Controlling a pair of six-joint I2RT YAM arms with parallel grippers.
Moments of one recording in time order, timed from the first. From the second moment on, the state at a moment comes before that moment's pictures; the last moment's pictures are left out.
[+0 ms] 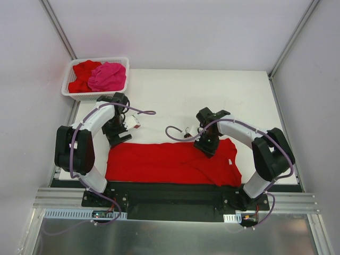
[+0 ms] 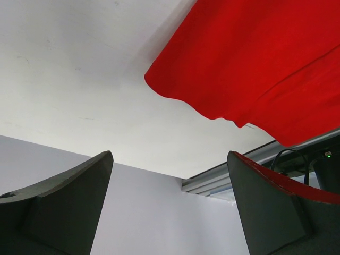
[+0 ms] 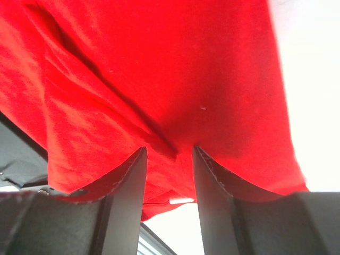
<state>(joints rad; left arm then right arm) -0.20 1.64 1.19 -1.18 -0.12 0.84 0.59 1.65 1.08 -0.96 -0.18 -0.62</state>
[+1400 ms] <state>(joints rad) -0.20 1.70 1.22 -1.17 -0.14 0.85 0.72 1.83 1.29 -1.38 -0.60 -0.80</state>
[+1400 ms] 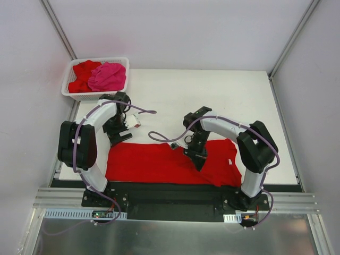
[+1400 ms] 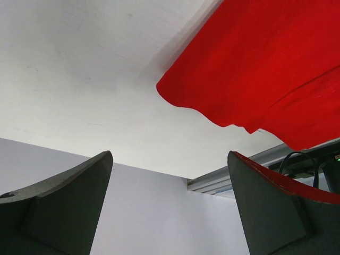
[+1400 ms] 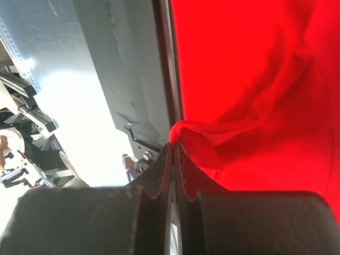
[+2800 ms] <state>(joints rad) -0.24 1.78 1.34 -1.16 -0.13 0.88 0.40 1.77 1.21 -1.00 -0.02 -0.61</state>
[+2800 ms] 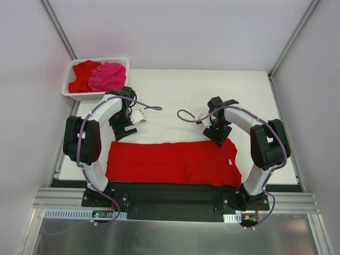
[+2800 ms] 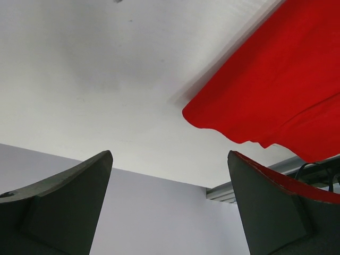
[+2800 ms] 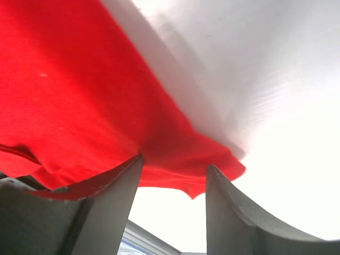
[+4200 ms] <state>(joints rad) -0.34 1.89 1.19 -1.03 -0.14 0.85 0.35 1.82 1.19 -1.04 0.06 -0.61</state>
